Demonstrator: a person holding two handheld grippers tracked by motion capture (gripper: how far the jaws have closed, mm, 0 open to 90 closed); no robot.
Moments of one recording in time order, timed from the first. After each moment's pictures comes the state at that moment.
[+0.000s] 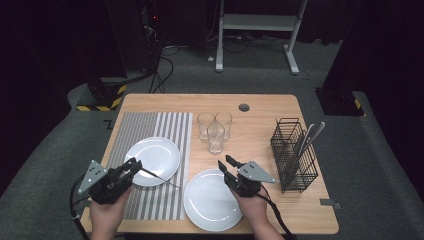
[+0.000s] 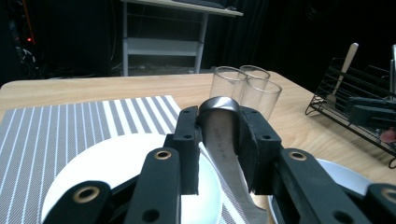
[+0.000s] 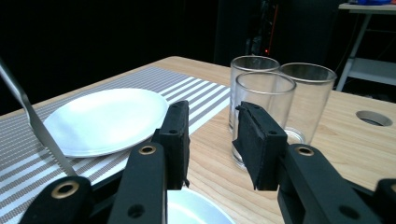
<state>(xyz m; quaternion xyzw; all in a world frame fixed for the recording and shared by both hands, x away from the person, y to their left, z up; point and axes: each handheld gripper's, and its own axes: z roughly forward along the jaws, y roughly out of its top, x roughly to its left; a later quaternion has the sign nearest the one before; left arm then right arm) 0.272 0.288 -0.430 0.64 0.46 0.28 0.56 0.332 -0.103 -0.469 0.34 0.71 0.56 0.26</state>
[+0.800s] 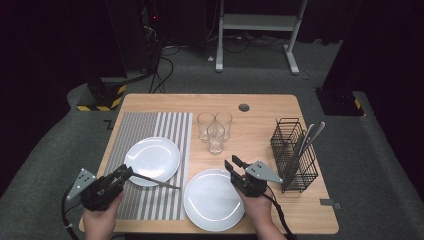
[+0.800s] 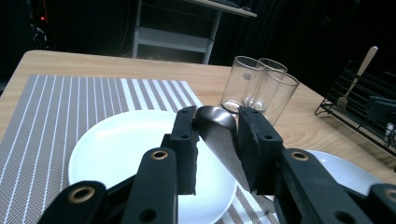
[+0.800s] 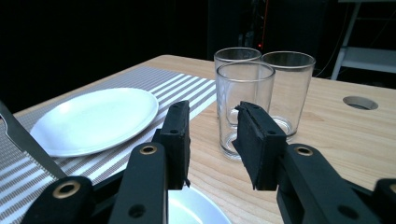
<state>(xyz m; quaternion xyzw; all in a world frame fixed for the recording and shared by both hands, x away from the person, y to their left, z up) 0.262 0.313 -0.452 0.61 0.49 0.26 0.56 0.335 -0.119 -0.474 0.36 0.69 0.57 0.25</state>
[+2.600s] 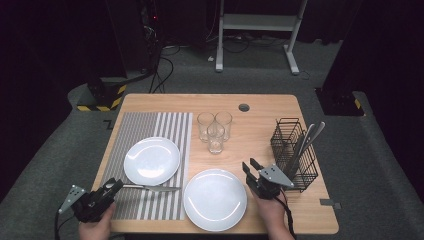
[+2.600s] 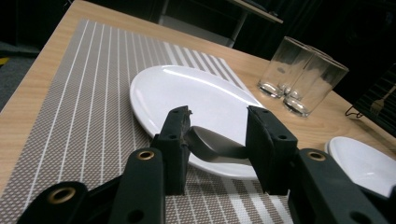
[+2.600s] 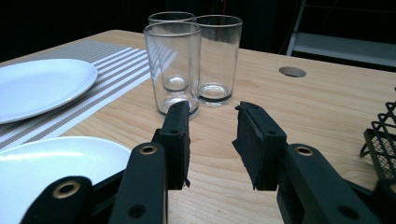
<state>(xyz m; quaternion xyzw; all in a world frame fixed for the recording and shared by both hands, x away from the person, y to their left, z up) 0.251 0.358 -0.525 0.56 0.56 0.23 0.56 0.338 -0.158 -0.497 0.41 0.69 0.51 0.31</state>
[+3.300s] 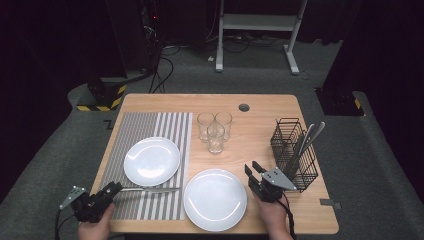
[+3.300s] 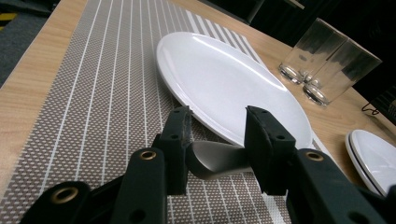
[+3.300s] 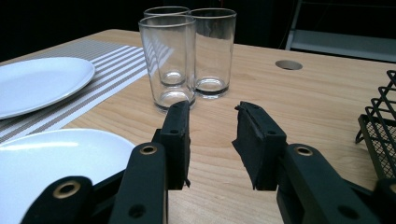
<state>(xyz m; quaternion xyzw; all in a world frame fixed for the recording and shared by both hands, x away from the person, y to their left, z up) 0.256 0.368 -0.540 0.55 0.61 0.19 0.54 0.332 -0.165 -0.505 0.41 0.69 0.51 0.30</state>
